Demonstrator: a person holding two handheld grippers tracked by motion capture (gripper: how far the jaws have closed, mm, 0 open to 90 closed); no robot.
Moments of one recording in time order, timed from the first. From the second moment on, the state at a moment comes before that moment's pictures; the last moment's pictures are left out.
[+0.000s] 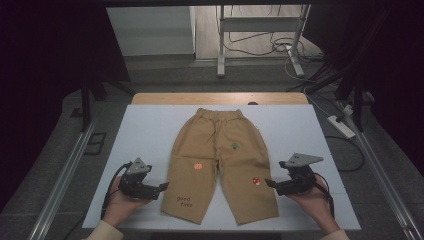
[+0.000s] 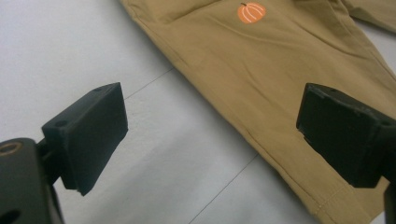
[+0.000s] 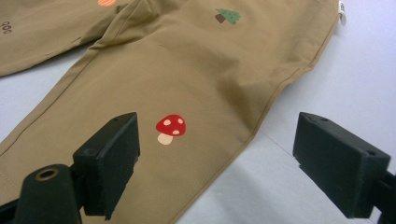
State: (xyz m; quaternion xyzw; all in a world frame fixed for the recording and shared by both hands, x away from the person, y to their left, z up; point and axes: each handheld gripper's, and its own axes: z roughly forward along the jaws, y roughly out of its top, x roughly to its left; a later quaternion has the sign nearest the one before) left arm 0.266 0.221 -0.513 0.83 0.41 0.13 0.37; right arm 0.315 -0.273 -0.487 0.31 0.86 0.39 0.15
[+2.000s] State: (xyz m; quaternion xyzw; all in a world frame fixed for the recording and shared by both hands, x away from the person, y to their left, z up) left arm 0.265 0.222 -0.505 0.82 0.39 0.14 0.38; right arm 0.310 -0.217 -0.483 0.25 0.88 0.39 0.11
